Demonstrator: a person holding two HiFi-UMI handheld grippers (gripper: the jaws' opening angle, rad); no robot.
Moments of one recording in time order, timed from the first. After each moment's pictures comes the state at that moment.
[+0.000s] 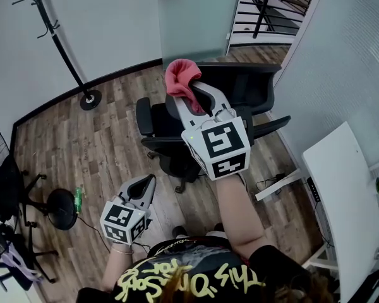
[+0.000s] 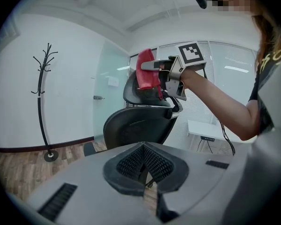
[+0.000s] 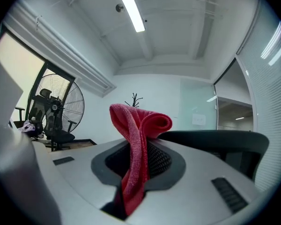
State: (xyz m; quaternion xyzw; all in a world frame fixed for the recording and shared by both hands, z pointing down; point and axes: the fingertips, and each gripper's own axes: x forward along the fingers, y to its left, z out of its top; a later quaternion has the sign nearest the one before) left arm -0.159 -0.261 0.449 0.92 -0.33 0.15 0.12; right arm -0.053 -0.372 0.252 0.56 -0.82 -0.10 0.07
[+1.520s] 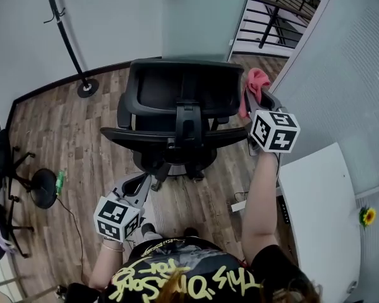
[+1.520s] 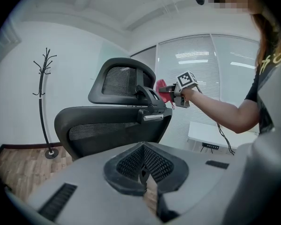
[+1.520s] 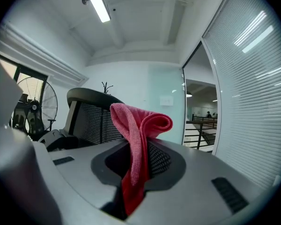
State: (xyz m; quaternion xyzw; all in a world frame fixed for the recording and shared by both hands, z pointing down) left arm -0.030 -0.217 0.442 0.91 -0.37 0.15 0.12; right arm 0.268 -0.373 0.300 0.65 -0.75 0.01 0.08
